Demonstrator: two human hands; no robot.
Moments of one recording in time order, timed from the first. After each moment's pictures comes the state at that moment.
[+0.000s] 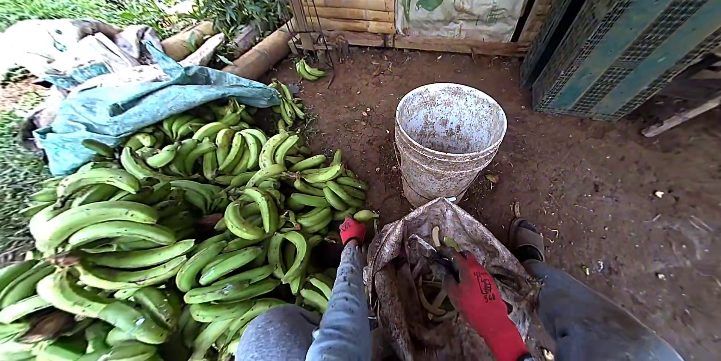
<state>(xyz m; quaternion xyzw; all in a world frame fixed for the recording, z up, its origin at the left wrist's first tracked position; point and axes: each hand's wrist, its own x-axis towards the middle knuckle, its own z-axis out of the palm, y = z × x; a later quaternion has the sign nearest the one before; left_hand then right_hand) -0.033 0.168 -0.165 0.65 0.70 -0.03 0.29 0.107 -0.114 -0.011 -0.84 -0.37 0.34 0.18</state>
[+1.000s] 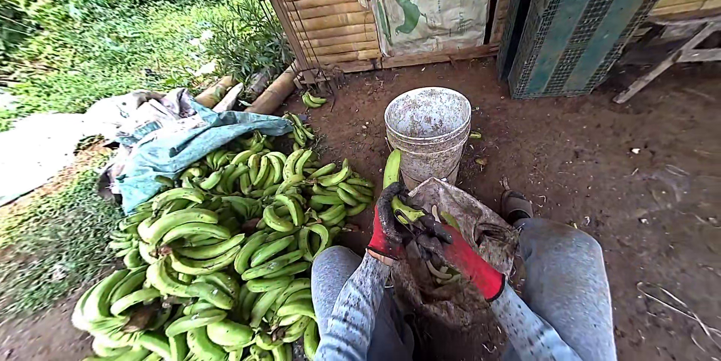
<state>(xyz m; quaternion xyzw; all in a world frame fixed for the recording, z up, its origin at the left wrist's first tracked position) -0.009 -0.015 0.018 0.38 0.28 0.37 0.80 0.071 -0.163 -0.001 -0.53 -0.42 0.44 0.59</state>
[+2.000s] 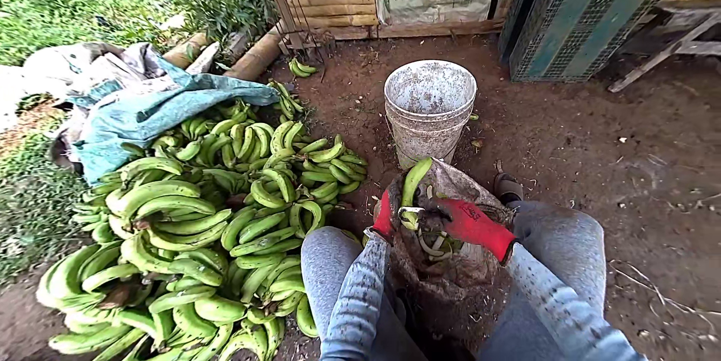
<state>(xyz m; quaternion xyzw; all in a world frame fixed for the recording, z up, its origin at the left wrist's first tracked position) -0.021 0.001 -0.046 0.53 0.36 0.25 0.73 0.115 -0.155 0.002 -0.71 -0.58 0.34 0.20</state>
